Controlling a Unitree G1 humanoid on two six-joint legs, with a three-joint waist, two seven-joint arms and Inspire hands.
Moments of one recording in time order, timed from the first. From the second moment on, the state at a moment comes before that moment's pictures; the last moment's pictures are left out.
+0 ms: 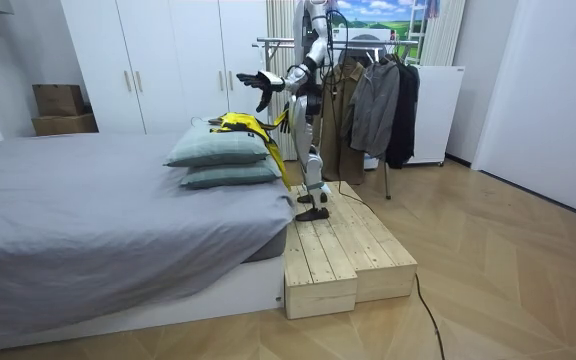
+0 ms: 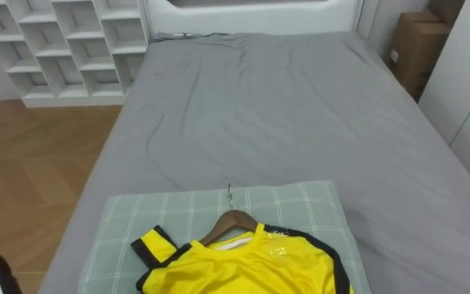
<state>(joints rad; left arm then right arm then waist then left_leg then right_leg) 0.13 0.18 0.01 0.71 0.67 -0.05 1.00 0.08 -0.23 0.12 1.25 0.07 0.04 -0.06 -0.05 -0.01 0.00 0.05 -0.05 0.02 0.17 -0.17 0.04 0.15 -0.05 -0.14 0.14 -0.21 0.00</state>
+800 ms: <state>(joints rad) 0.10 0.18 -0.11 0.71 0.74 -0.05 0.97 0.07 -0.23 0.14 1.25 0.04 0.04 -0.09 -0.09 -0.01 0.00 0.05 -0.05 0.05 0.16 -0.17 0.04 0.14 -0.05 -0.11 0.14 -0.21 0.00</state>
